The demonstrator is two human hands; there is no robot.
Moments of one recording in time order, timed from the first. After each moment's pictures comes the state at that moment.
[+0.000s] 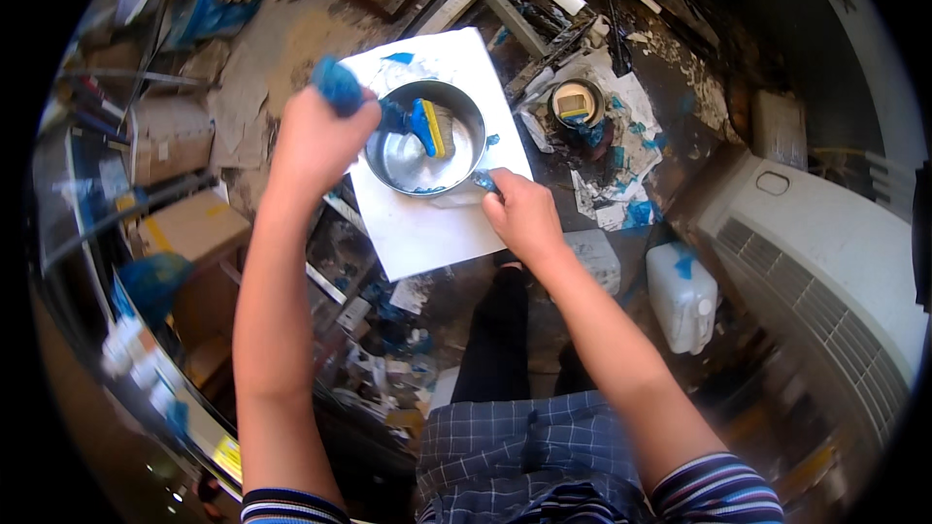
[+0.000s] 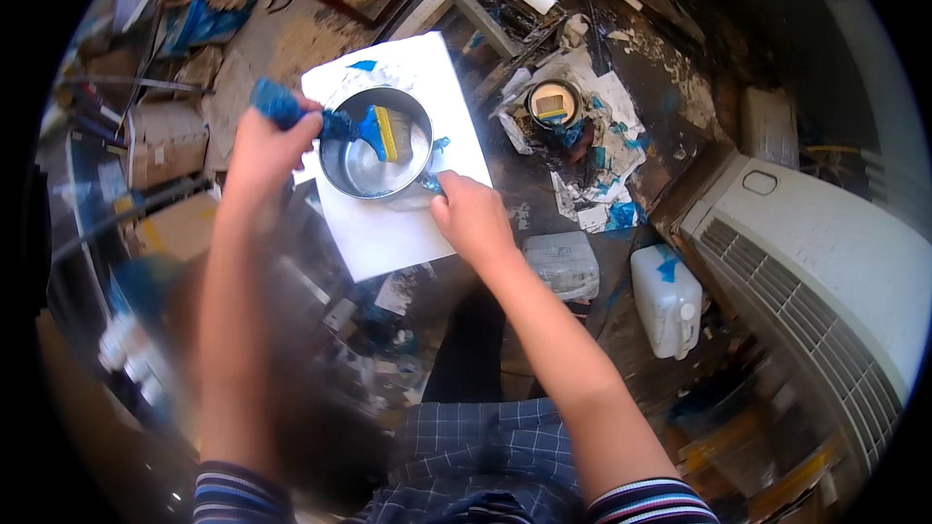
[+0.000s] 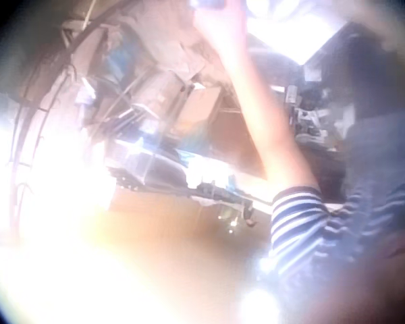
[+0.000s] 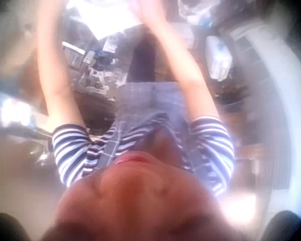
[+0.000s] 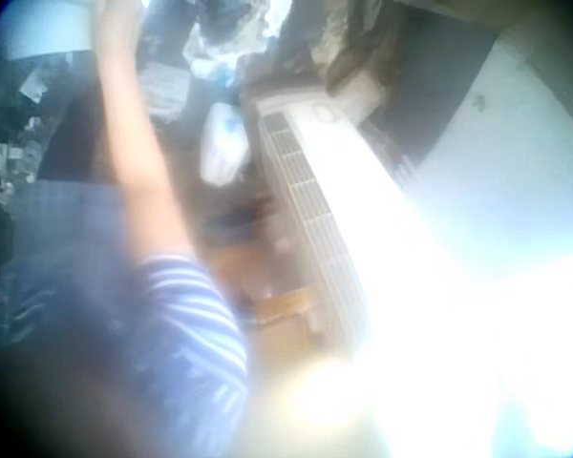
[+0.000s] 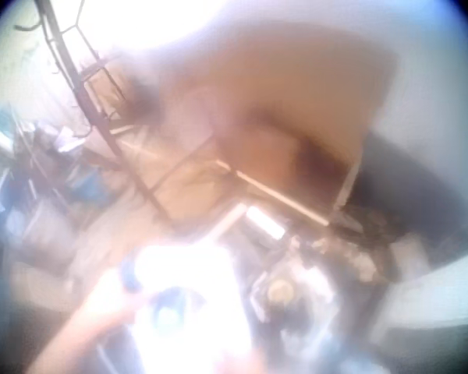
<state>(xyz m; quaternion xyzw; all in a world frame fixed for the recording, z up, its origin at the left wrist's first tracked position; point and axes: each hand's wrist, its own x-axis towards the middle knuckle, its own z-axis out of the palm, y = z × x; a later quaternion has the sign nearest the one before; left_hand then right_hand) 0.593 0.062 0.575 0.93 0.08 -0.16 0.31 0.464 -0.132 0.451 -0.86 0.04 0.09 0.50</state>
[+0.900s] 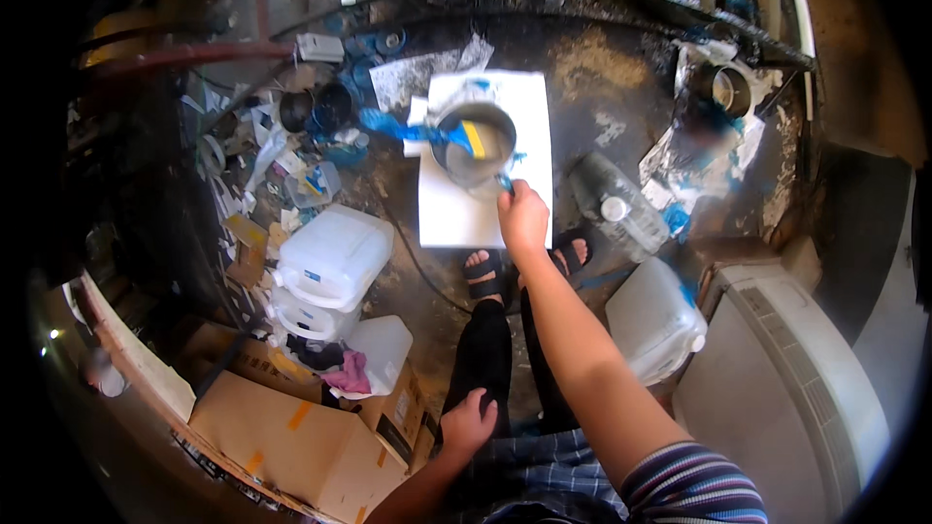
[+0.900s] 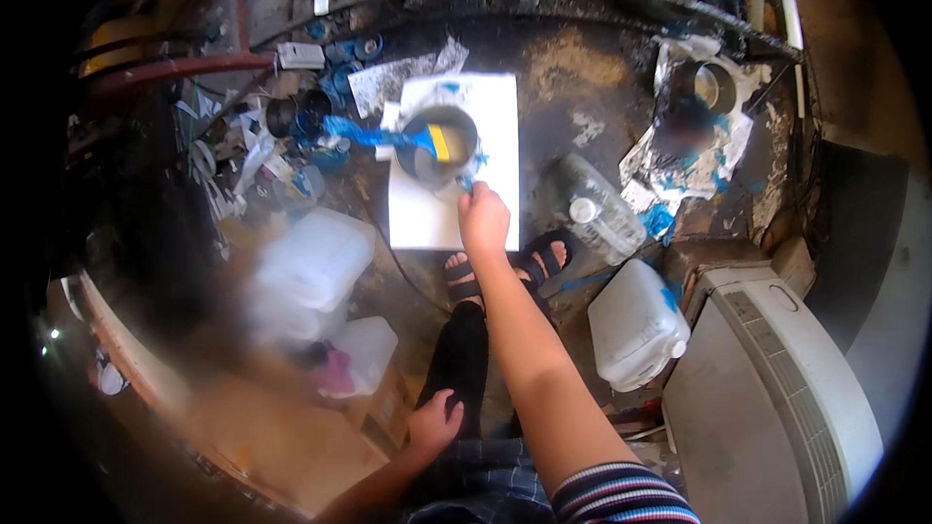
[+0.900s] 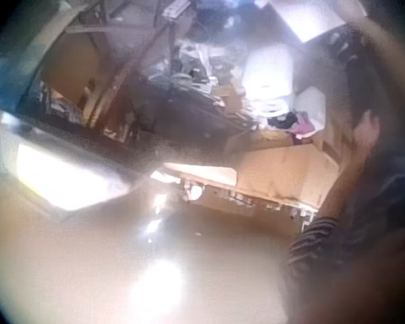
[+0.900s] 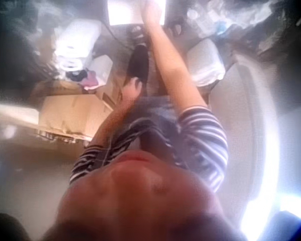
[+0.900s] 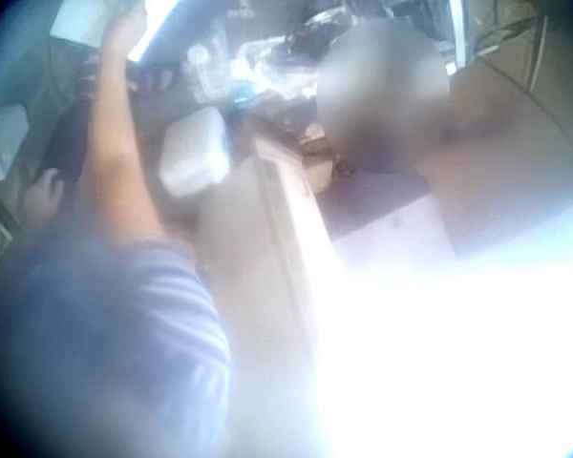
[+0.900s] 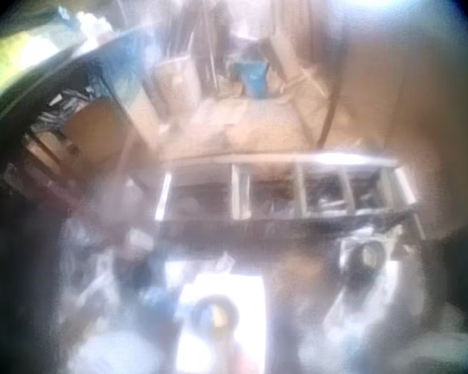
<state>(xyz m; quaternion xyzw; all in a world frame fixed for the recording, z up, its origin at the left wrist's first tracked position) -0.180 -0.190 0.451 0.73 0.49 -0.32 0.35 0.089 -0.076 0.252 -0.90 -0.15 0.27 0.30</state>
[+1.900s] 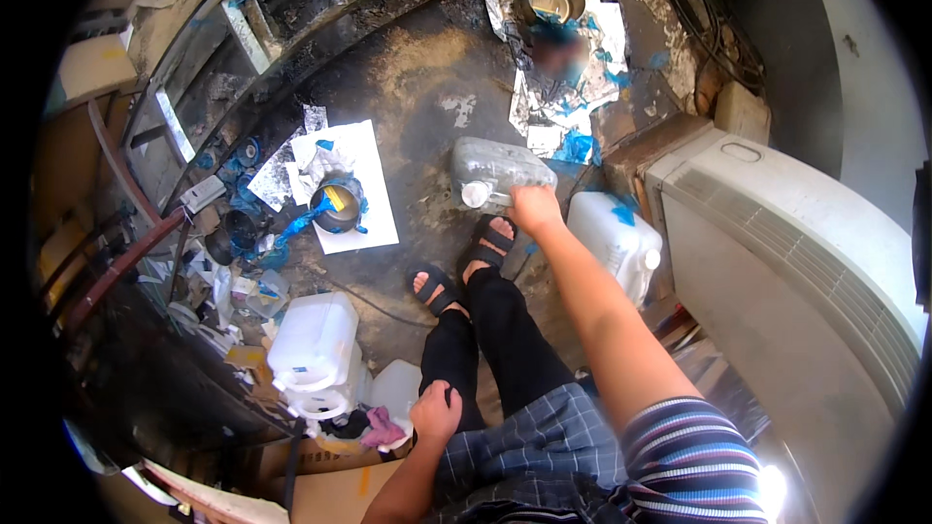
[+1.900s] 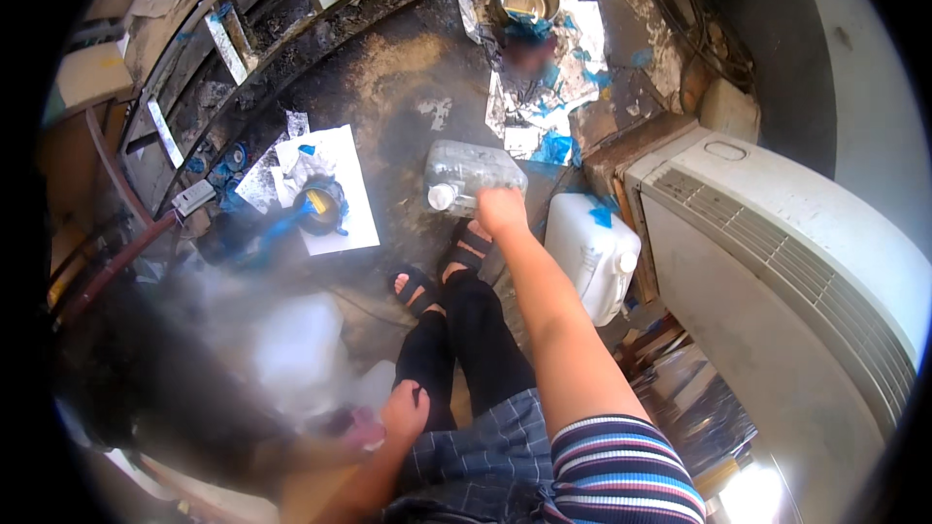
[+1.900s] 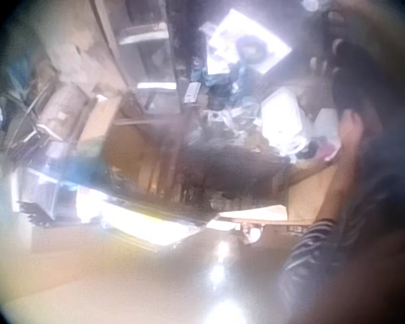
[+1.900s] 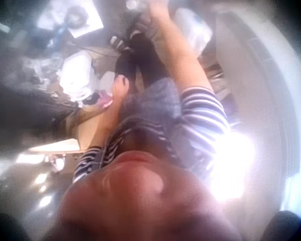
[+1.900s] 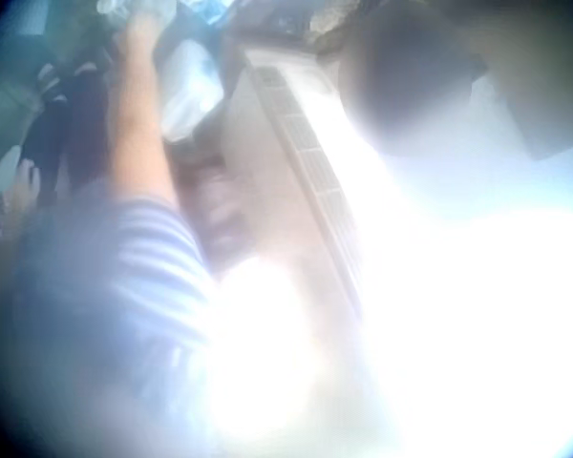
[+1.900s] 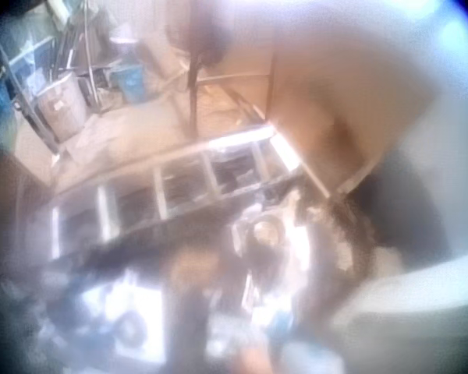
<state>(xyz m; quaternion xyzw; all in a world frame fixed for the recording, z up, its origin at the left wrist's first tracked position) -0.136 -0.131 0.421 0.83 0.30 -0.36 0.30 0.207 -0.290 0.227 -0.88 -0.17 0.45 0.03</state>
